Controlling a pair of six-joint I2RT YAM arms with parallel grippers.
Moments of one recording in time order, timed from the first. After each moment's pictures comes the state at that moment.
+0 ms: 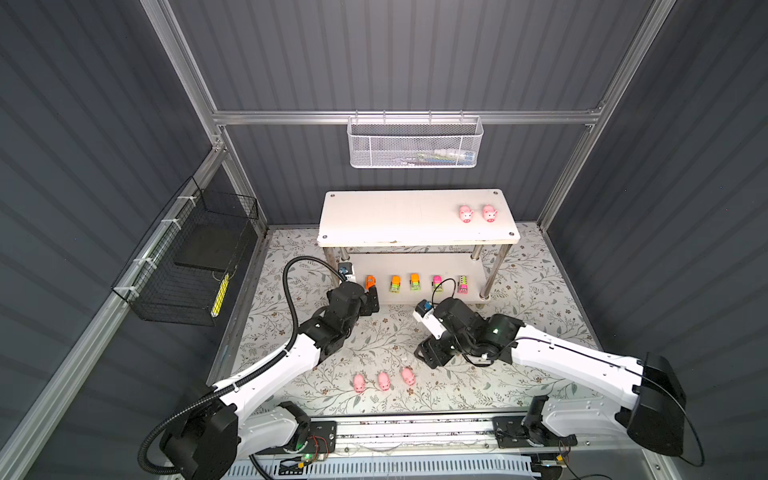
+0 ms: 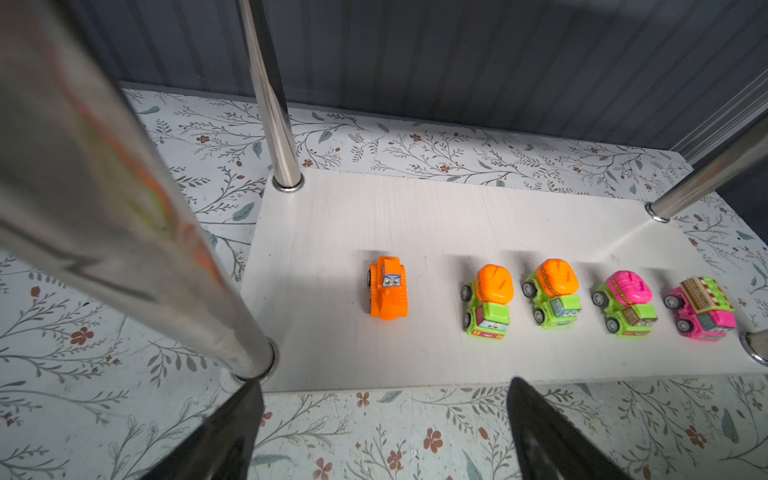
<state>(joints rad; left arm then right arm) -0.66 1.17 0.71 -0.07 -0.40 -0.42 0.95 1.29 0.91 -0.60 -0.13 0.27</state>
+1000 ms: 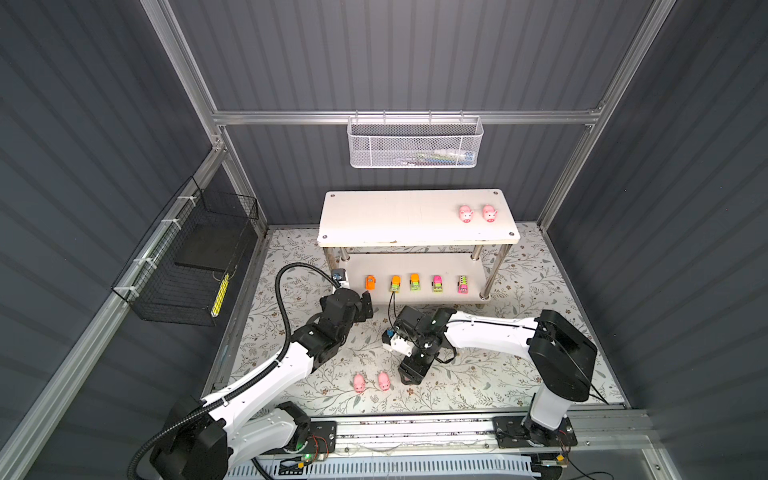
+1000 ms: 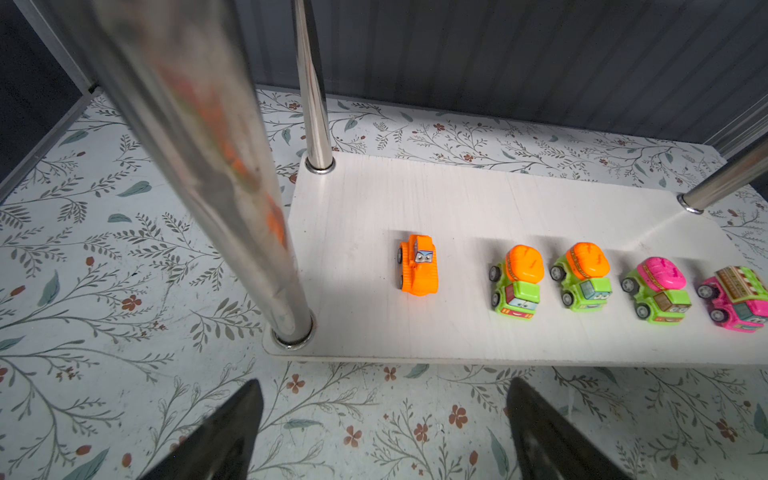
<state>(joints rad) -0.66 1.09 0.66 -0.13 -0.44 -0.43 1.01 1.77 1.11 -0.74 -0.31 0.00</state>
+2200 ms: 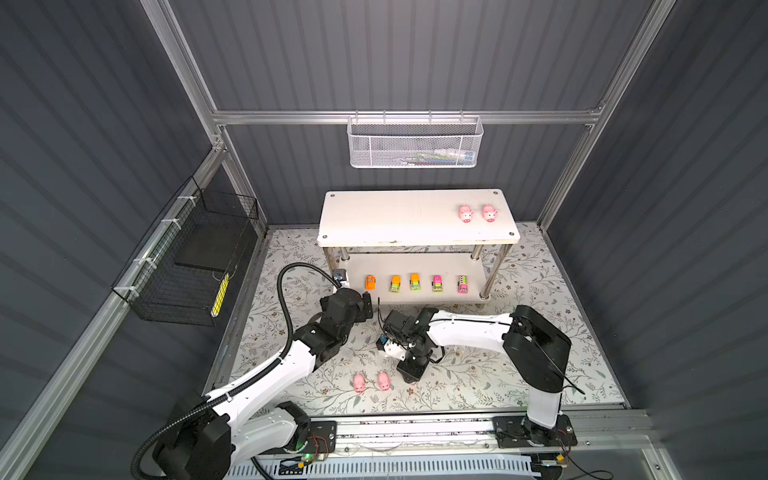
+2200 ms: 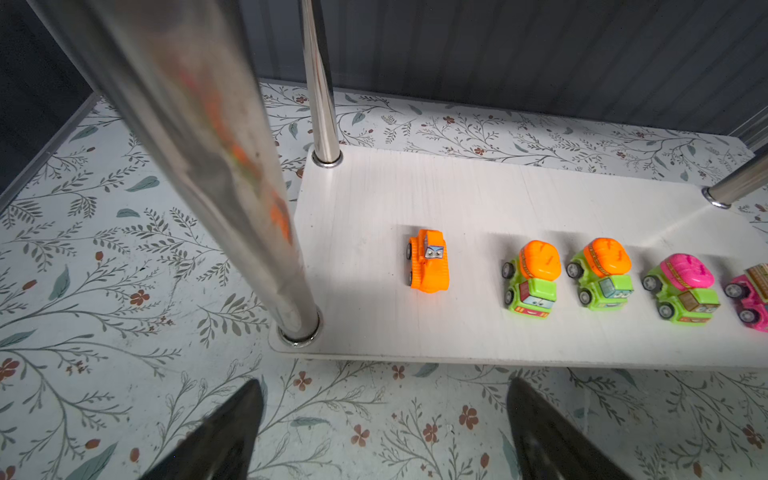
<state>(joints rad) -0.66 1.12 0.66 -0.13 -0.45 -0.43 1.04 1.90 1.23 -0.85 -0.25 -0.02</state>
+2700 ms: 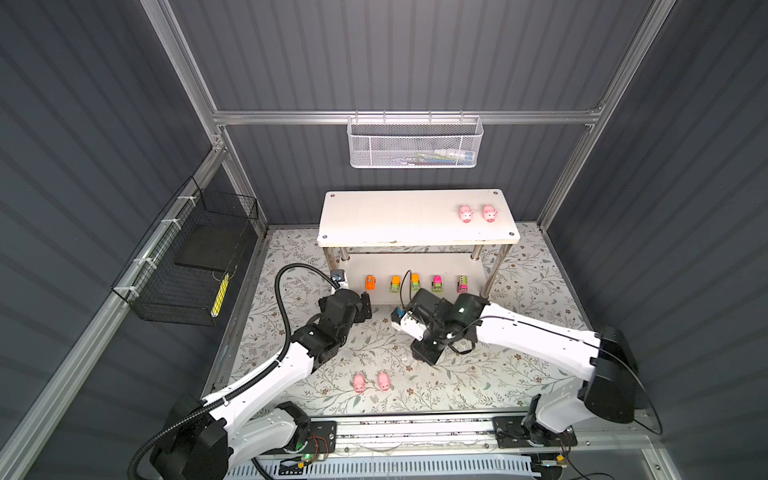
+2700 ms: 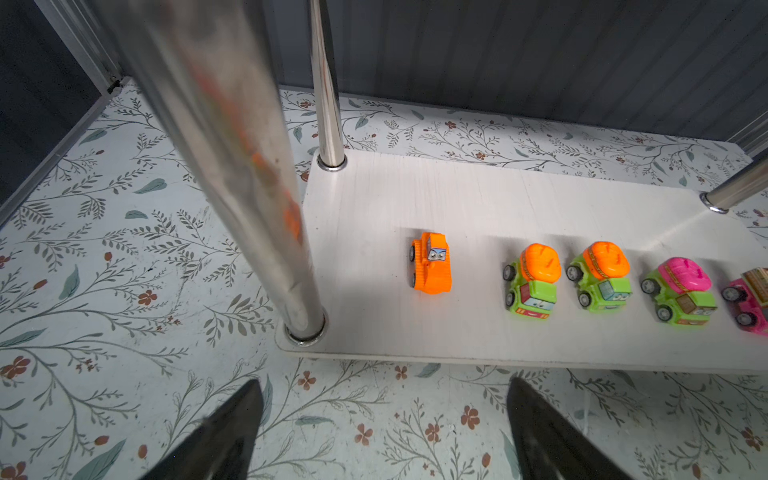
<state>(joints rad) -0.66 1.09 0.66 -0.13 -0.46 -0.43 0.99 1.49 1.29 -1.00 -0.12 0.07</state>
